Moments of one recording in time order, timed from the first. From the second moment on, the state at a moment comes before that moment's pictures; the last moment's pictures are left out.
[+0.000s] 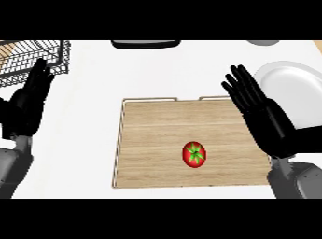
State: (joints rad) left arm -0.29 0.48 -0.13 -1.37 0.33 0.28 0.01; right arm -0.24 -0.28 0.24 -1.69 -0.47 -0.03 0.06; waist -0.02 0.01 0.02
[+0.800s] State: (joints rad) left arm -0.10 0.31 -0.29 -1.37 0.35 0.23 0.14; right arm -0.55 -0.40 0.10 -1.24 -0.24 0.16 -0.33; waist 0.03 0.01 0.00
